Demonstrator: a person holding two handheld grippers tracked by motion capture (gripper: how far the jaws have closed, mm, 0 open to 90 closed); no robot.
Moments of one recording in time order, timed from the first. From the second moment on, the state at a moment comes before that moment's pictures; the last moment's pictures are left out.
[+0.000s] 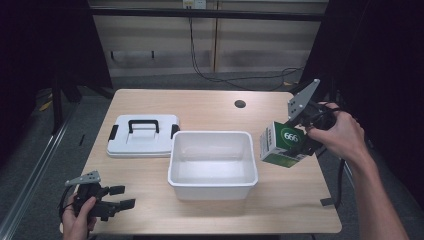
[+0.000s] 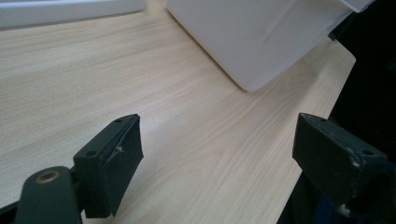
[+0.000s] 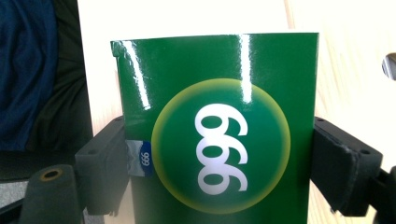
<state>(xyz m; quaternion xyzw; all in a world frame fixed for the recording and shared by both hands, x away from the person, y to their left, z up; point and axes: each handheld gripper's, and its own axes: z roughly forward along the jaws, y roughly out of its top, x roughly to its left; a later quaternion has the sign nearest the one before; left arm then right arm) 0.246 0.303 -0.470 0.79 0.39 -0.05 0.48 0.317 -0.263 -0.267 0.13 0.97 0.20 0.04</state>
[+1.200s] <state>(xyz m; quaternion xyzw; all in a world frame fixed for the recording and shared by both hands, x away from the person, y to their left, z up) 0.246 0.303 -0.470 0.79 0.39 -0.05 0.48 0.335 -0.192 -0.251 0.09 0.97 0.20 0.02</state>
